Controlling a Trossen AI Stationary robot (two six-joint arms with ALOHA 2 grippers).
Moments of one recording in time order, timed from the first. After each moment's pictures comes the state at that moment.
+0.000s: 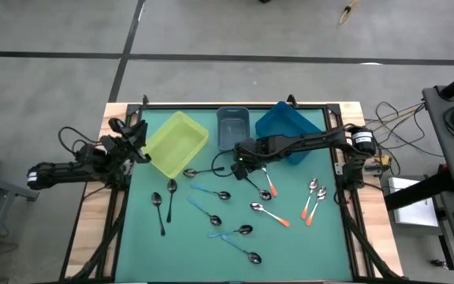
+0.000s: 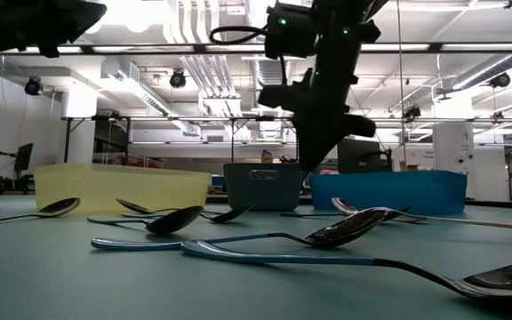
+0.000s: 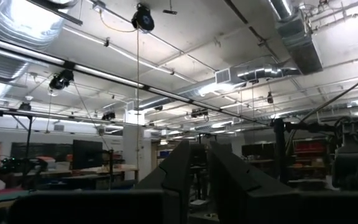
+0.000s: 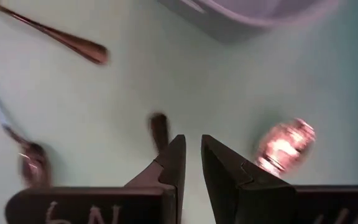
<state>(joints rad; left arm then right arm) 0.09 0.14 0.07 0.74 -0.46 0.39 -0.08 1.84 1.36 -0.73 0.13 0.89</state>
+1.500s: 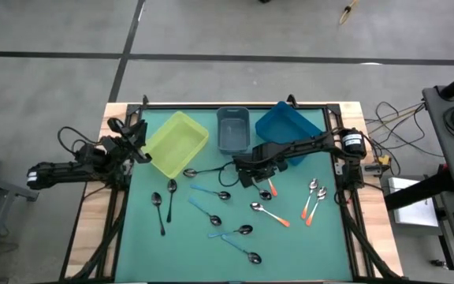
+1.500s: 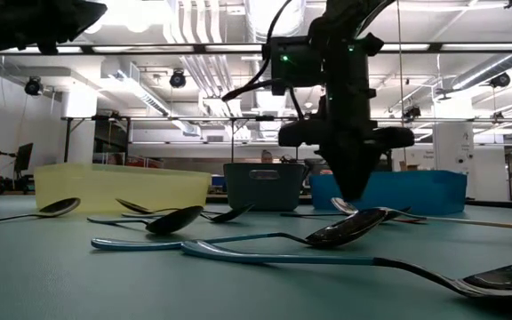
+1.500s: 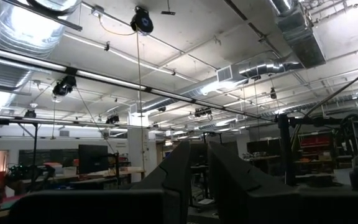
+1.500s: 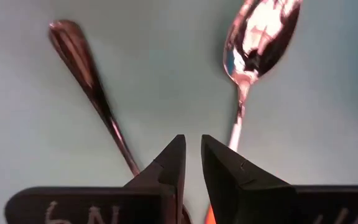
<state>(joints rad) 0.09 0.14 0.07 0.74 -0.46 0.44 -0.05 1.93 1.35 -0.95 0.01 1.10</state>
